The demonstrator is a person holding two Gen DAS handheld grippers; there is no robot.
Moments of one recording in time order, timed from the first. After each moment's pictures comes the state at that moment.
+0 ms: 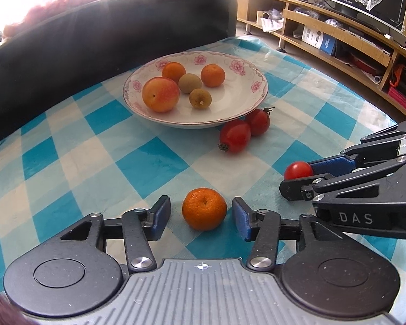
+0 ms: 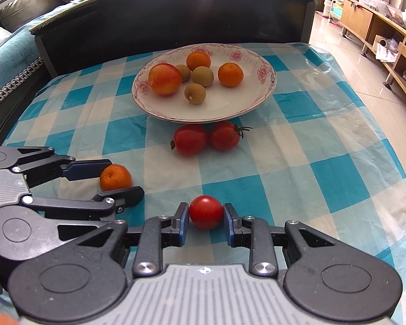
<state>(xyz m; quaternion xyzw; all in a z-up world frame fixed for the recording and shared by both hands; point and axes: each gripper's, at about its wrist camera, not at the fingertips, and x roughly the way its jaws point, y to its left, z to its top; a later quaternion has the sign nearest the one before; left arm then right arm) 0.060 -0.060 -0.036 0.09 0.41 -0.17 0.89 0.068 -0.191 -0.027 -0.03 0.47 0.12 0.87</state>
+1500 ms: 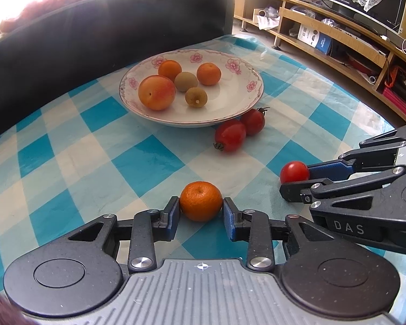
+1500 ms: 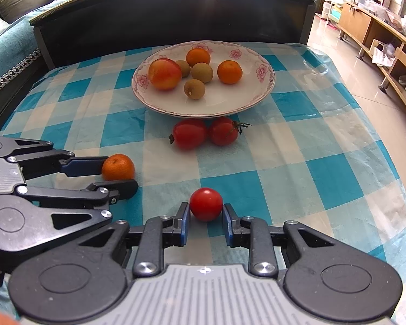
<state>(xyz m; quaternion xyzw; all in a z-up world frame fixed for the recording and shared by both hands) 0.061 -0.059 -0.033 0.08 0.42 -0.18 0.89 0.063 -0.185 -0.026 -0.05 0.47 0.11 0.87</state>
